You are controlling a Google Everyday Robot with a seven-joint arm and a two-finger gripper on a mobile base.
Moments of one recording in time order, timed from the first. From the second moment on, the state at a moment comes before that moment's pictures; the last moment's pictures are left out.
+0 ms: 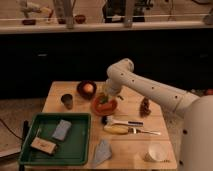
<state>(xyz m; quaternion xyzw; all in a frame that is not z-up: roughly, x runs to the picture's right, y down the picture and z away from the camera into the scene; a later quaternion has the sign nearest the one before) 0.027 0.054 0.848 -0.23 -0.18 -0.23 0.93</state>
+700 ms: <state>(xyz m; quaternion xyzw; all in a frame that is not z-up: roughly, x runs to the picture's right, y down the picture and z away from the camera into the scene) -0.004 0.063 0.846 -0.24 -0.30 -0.33 0.86</state>
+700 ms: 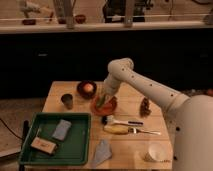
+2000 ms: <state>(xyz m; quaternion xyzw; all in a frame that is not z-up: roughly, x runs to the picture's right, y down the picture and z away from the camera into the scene) -0.003 0.060 0.852 -0.26 -0.31 -0.31 0.86</state>
